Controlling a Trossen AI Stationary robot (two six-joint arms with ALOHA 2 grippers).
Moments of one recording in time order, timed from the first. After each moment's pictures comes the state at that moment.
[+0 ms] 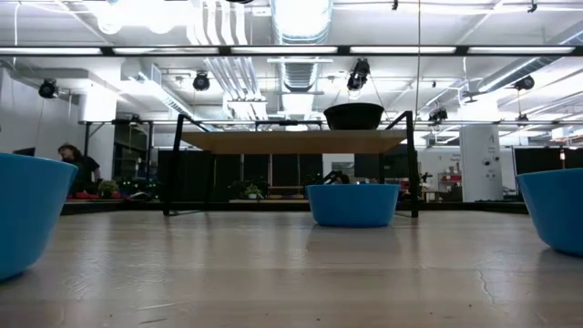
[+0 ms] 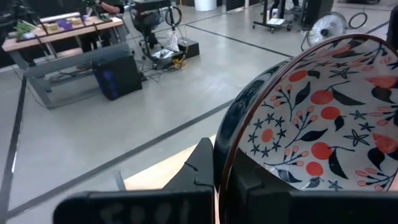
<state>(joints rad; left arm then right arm) -0.17 1.26 1.55 -0.86 -1.08 -0.50 0.10 1.69 1.75 -0.25 0.66 0.34</state>
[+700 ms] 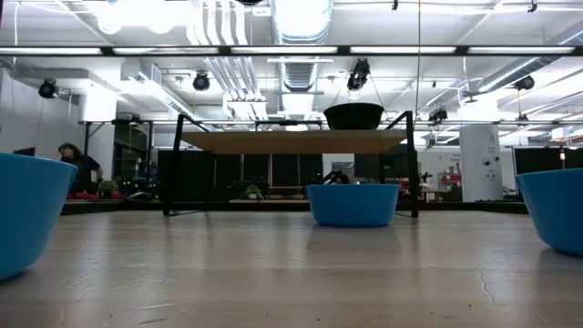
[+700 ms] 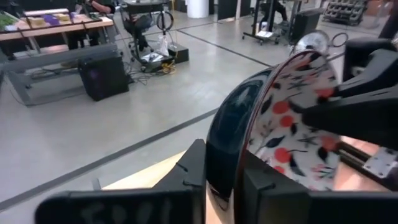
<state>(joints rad) -0.18 1.26 1.56 -0.74 -1.04 -0.47 0.07 1.69 1.75 -0.29 0.69 0.40</state>
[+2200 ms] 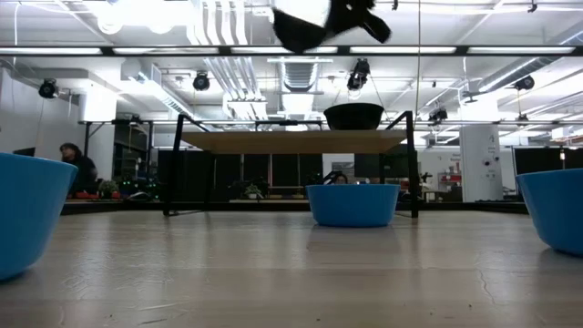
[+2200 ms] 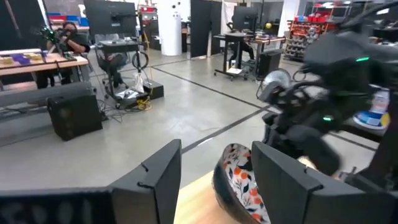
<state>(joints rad) -0.19 1.20 1.61 -0.53 -1.00 -0.20 -0.29 1.57 1.75 -0.85 0.19 0.67</state>
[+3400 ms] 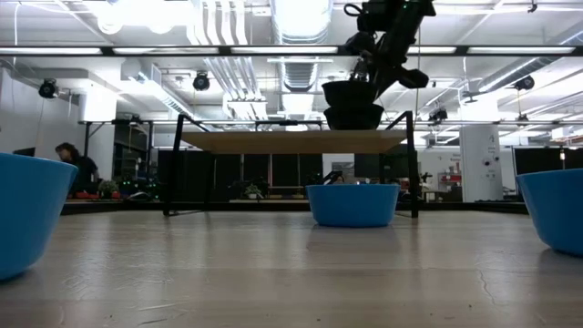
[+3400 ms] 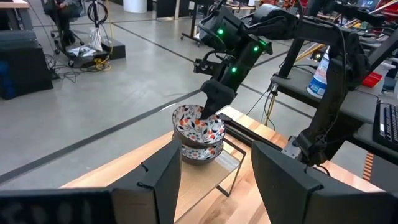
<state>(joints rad) -0.19 1.19 1.60 -0.70 -0.82 -0.45 -0.72 1.67 1.75 -1.18 -0.17 0.58</state>
